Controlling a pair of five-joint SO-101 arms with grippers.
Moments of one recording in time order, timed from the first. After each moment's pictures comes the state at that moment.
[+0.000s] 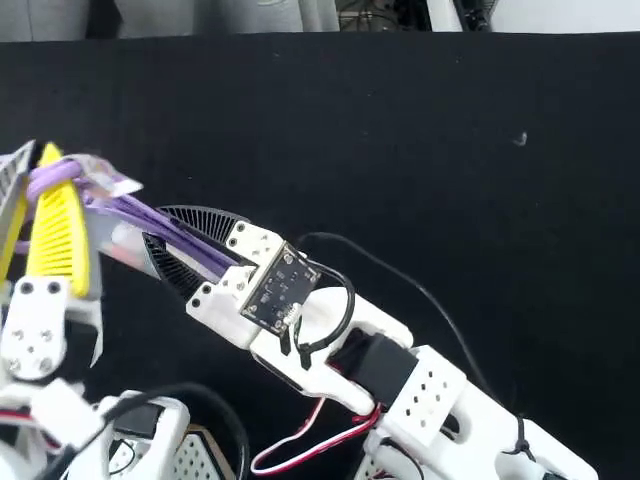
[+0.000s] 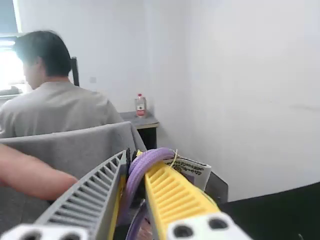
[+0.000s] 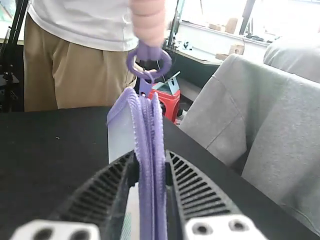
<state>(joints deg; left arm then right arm) 5.1 -67.6 -6.8 66.4 -5.8 -54.6 -56.8 52.3 13.8 12.6</state>
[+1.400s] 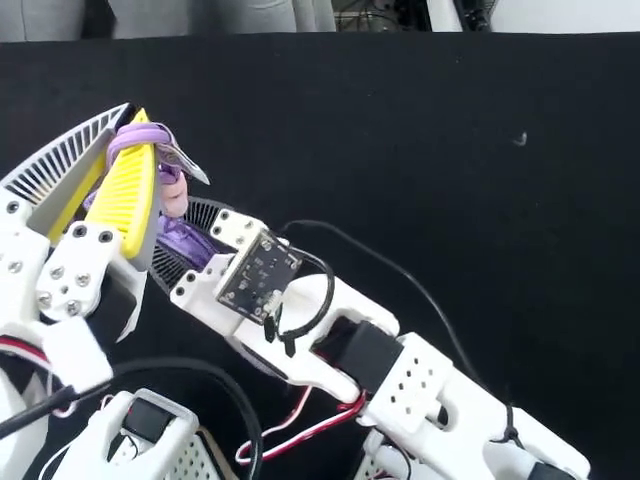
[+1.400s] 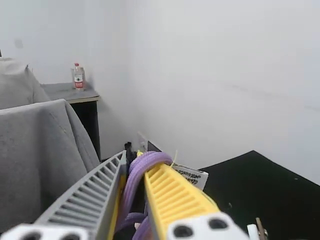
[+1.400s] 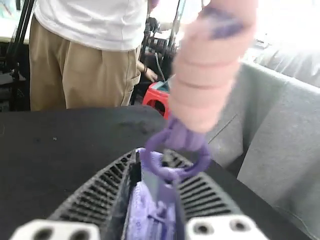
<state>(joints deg) 17.7 -51.7 -25.6 75.6 -2.1 -54.6 -49.8 47.4 13.8 14.0</state>
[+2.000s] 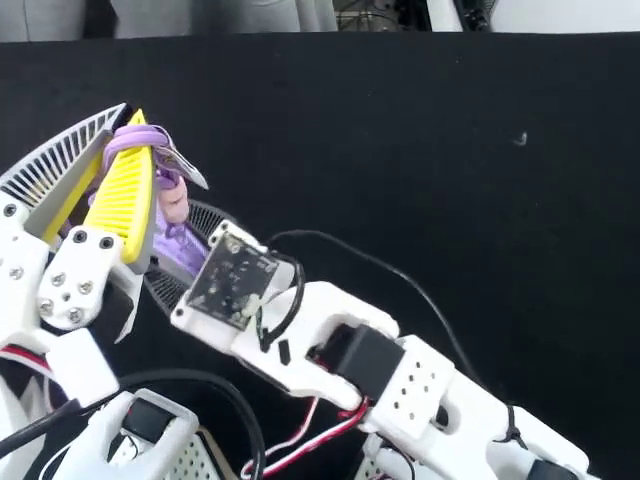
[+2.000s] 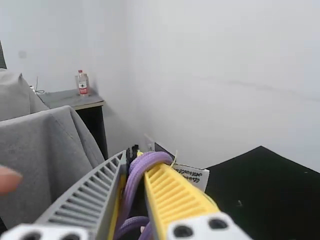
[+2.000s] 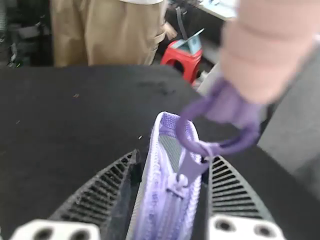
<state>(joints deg) 17.7 -52.0 -25.6 75.6 -5.3 -57.7 -49.5 42.5 29.4 14.5</state>
